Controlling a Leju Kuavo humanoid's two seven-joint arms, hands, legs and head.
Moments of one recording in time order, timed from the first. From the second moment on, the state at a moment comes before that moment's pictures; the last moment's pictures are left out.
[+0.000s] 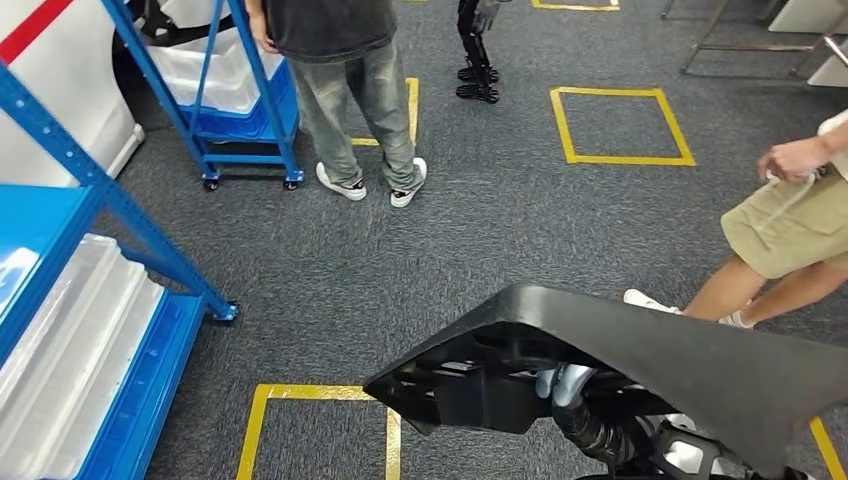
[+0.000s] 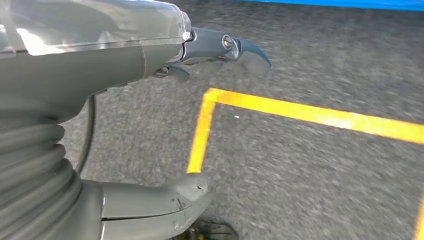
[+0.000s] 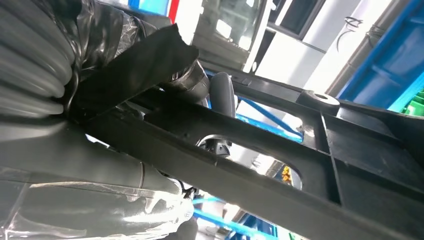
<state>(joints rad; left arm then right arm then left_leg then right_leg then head) -0.07 0.03 1.20 -0.22 -0.82 0.12 -0.28 -0.04 -0.15 0.33 -2.15 -0.31 0.33 -0.56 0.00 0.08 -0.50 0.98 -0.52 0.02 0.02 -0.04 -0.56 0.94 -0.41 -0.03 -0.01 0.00</state>
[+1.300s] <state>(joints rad) -0.06 0.03 1.20 -0.22 -0.83 0.12 -0.29 0.02 -0.13 0.32 -2.15 -0.25 0.34 -0.62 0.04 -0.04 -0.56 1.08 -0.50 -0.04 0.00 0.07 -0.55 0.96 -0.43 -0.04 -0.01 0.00</state>
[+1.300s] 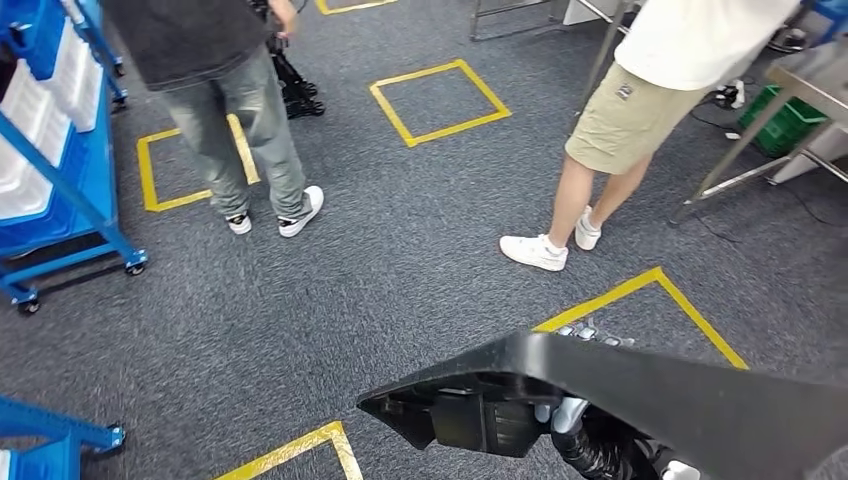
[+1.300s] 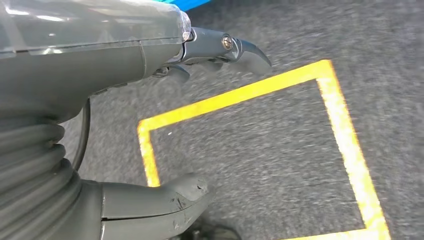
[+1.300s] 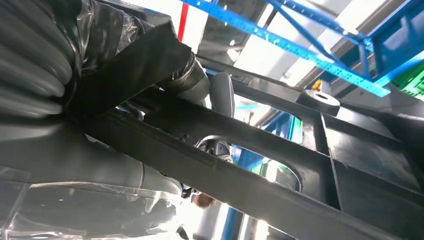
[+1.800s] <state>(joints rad) -0.06 0.03 1.20 -0.22 -0.85 0.11 -0.30 -0.01 -0.13 0.33 -2.16 -0.29 0.32 -0.59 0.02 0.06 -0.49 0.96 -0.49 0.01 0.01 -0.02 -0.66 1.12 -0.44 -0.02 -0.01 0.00</state>
